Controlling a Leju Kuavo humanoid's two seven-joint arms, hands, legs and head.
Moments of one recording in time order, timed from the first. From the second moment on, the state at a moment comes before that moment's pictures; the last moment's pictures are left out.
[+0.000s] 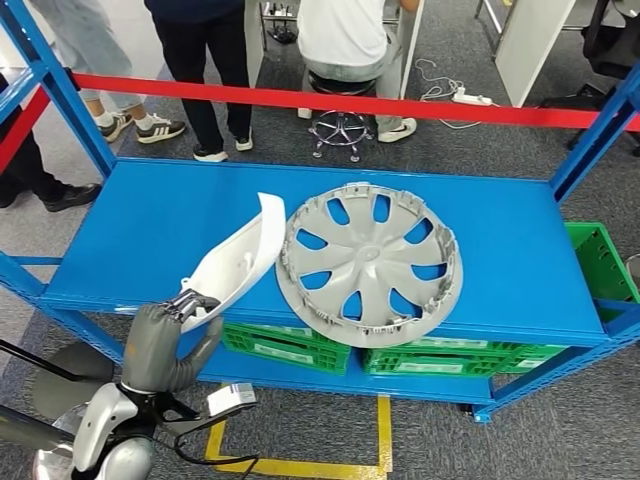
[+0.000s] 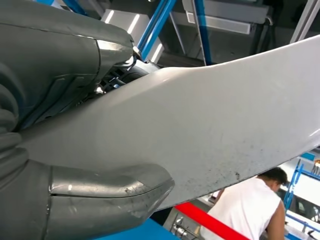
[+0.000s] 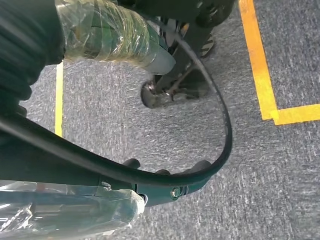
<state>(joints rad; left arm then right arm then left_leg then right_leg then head) 0.12 0.04 -0.35 -1.81 -0.95 0.45 -0.17 -0.08 -0.05 1.40 -0.05 -1.55 -0.06 -0.39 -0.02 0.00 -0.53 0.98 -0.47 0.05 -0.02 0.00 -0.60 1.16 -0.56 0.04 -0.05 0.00</state>
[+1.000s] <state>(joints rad) 0.18 0.03 -0.37 -1.85 -0.92 0.49 -0.19 -0.08 -0.05 1.34 -0.05 -1.55 -0.02 -0.41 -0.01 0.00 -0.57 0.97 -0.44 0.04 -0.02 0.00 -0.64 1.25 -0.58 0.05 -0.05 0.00</state>
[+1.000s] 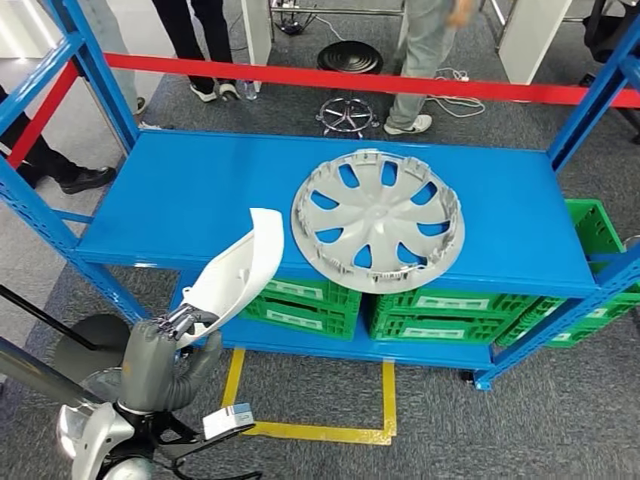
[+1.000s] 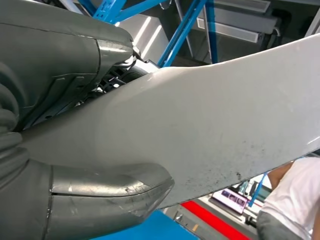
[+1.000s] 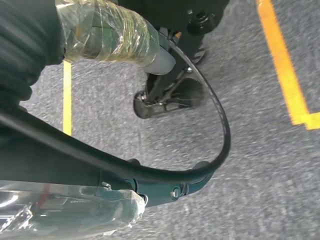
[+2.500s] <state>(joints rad) 0.15 0.00 -0.37 -1.83 -0.86 0.47 -0.19 -0.09 -0.04 1.33 -0.05 -1.55 -0.02 -0.42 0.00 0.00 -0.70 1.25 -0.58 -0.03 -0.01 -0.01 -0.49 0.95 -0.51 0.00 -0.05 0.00</state>
